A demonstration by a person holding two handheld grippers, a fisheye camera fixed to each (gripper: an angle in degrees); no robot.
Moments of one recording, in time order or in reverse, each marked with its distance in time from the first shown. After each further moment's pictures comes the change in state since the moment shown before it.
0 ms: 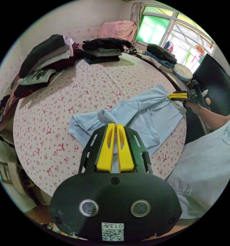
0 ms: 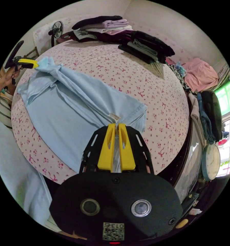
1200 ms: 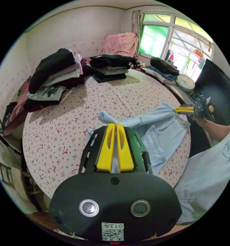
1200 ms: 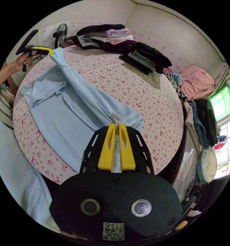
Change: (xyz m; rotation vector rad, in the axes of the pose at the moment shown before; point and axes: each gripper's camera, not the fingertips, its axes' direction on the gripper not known) left arm -0.021 0.009 -0.037 0.164 -0.068 0.023; right arm -0.042 0.017 -0.036 0.090 0.037 -0.026
